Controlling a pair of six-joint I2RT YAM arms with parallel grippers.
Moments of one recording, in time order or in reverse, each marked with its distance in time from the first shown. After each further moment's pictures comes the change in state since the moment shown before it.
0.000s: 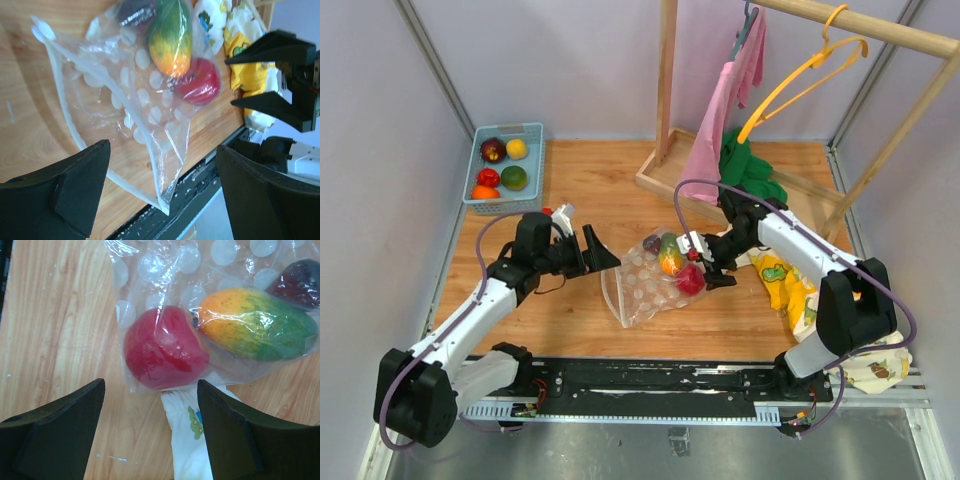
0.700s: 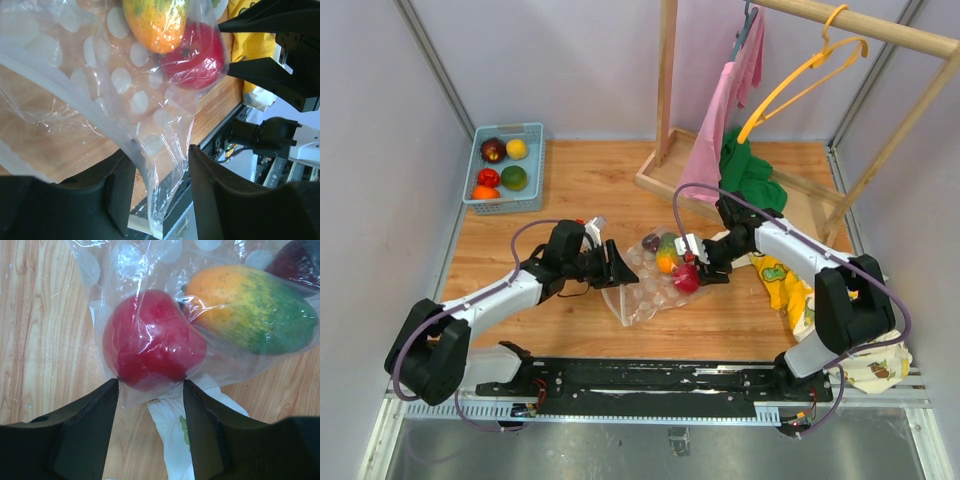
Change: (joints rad) left arm -0.204 0.218 -0.061 0.220 -0.002 -0.129; right arm 0.000 0.008 -0.120 0.244 0.024 0.100
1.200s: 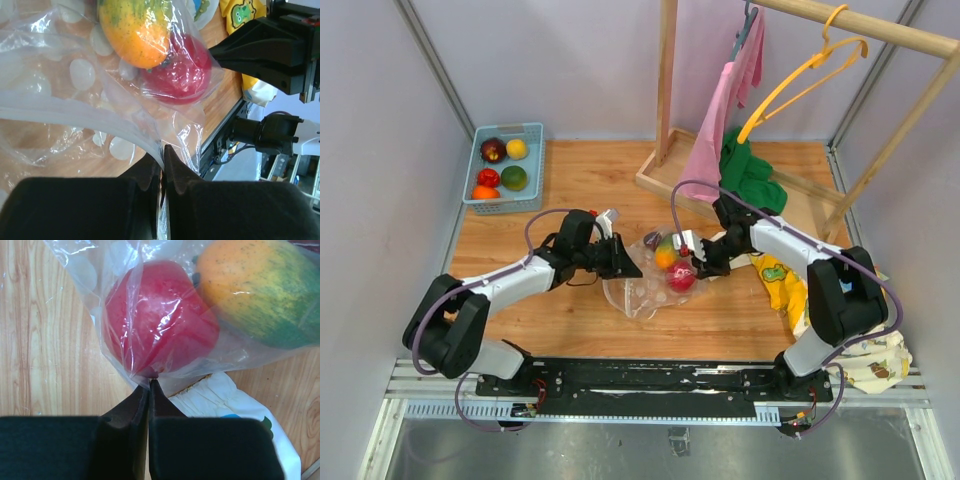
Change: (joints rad) left arm -0.003 0.163 0.094 0.056 0.064 0.062; right arm 0.003 0.057 0.003 0.017 0.018 0.108
